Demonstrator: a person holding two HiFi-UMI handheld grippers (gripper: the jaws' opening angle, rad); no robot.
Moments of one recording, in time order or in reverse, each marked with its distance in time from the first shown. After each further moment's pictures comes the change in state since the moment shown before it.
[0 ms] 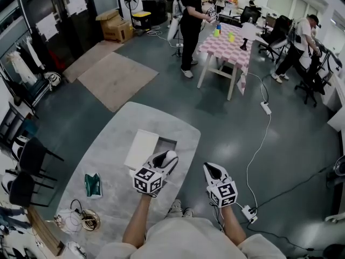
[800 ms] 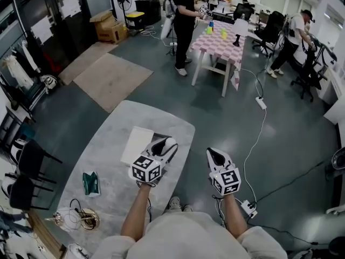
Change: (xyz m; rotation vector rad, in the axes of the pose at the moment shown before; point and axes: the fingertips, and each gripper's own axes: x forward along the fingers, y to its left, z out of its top) left arm 0.015 -0.017 0.043 0.028 -0.051 -0.032; right arm -0.015 -0.036 0.040 -0.047 -0.066 -0.077
